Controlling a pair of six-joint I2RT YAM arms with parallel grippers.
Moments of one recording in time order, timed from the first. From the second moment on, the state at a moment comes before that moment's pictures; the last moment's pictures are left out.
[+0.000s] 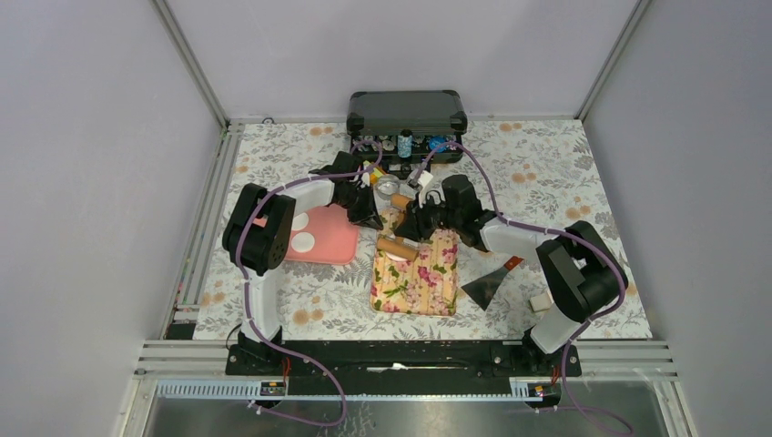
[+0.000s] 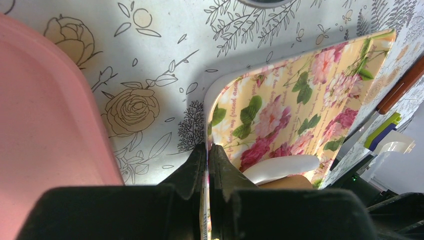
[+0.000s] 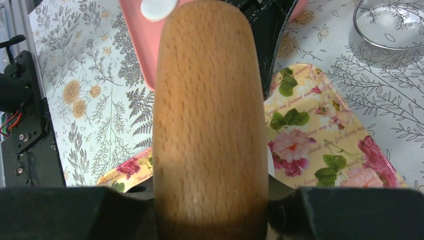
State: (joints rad) left arm -0.39 2.02 1.32 -0.42 0.48 -0.51; right arm 0.57 1.66 0.84 0.25 -0.60 0.06
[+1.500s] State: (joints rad) left arm -0.40 2.02 1.32 -0.42 0.48 -0.51; right arm 0.52 1.51 0.73 0.17 -0.60 0.12
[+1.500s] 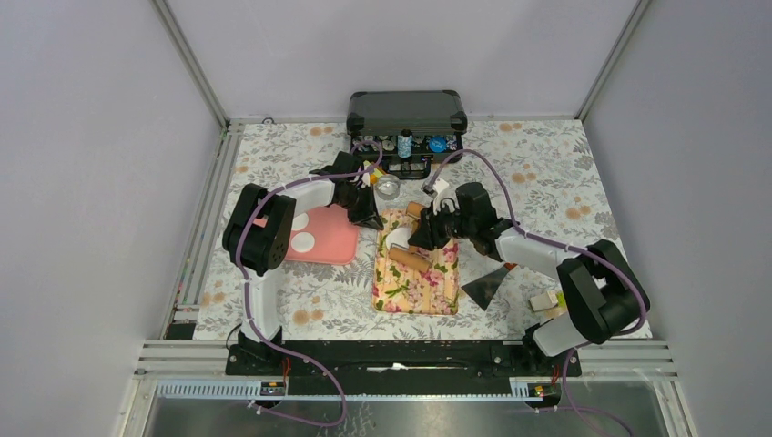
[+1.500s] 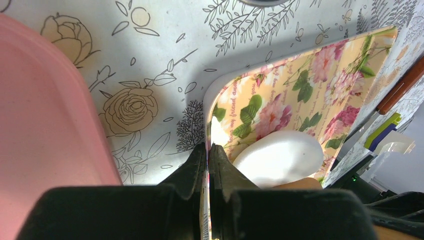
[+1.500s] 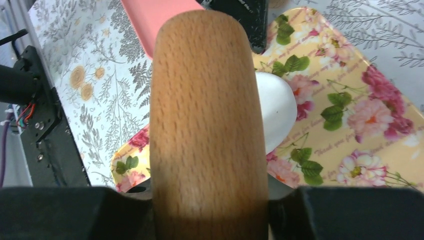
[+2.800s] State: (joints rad) left arm -0.40 2.02 1.32 -0.42 0.48 -0.50; right arm 0.42 2.04 1.64 -1.06 -1.09 -1.45
